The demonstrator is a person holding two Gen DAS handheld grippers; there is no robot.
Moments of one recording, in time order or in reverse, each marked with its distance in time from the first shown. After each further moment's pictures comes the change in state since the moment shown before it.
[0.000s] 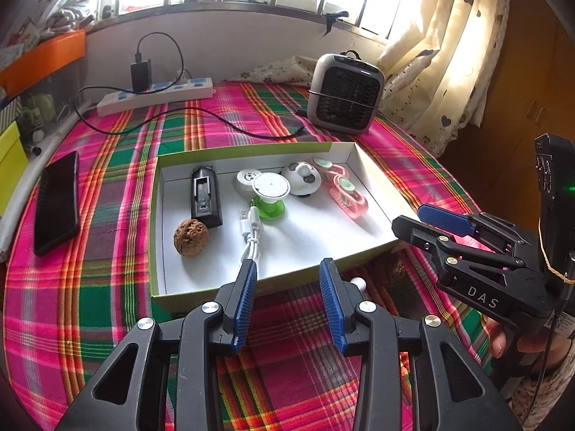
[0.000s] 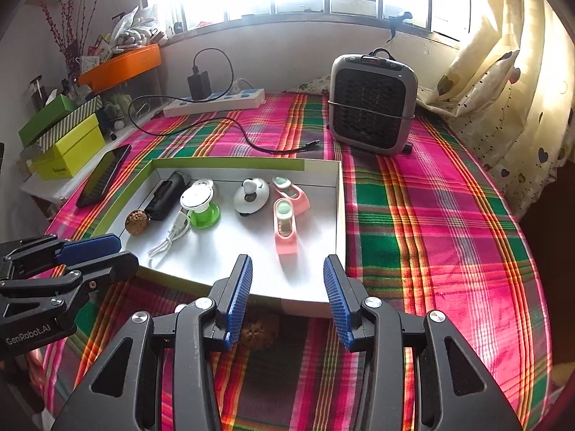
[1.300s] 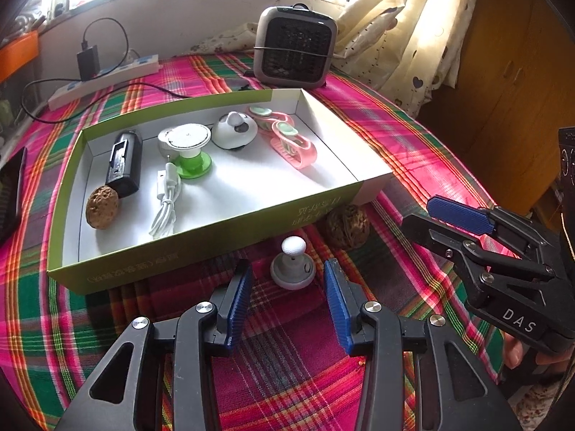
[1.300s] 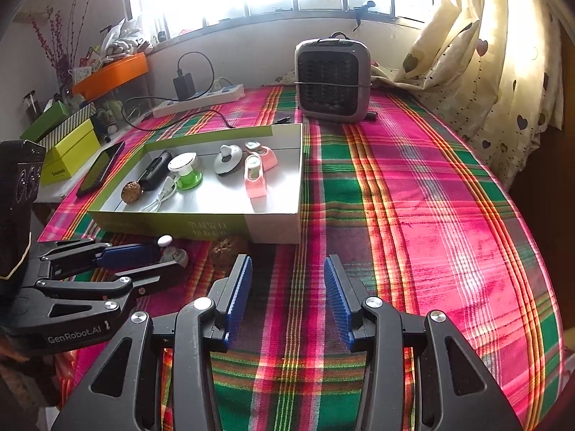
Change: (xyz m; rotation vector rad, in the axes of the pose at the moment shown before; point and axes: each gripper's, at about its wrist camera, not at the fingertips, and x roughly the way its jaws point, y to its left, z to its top) left arm 0.038 -0.042 -0.023 0.101 0.085 -0.085; right arm -0.023 -0.022 -0.046 0.074 -0.009 -0.020
